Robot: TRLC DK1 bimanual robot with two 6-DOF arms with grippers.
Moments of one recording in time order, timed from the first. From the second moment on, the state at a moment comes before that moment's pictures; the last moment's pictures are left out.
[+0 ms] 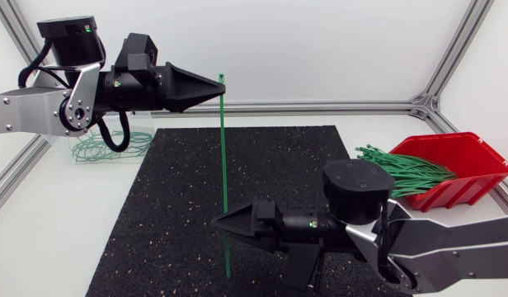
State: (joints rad) left arm -0.22 1.62 1.06 0.43 1.29 -0.71; right arm 0.77 1.52 0.43 0.79 -0.59 -1.99
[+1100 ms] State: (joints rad) left arm -0.16 1.64 1.12 0.43 1.32 -0.81; right arm 0.79 1.45 0.41 0.79 -0.59 -1.99
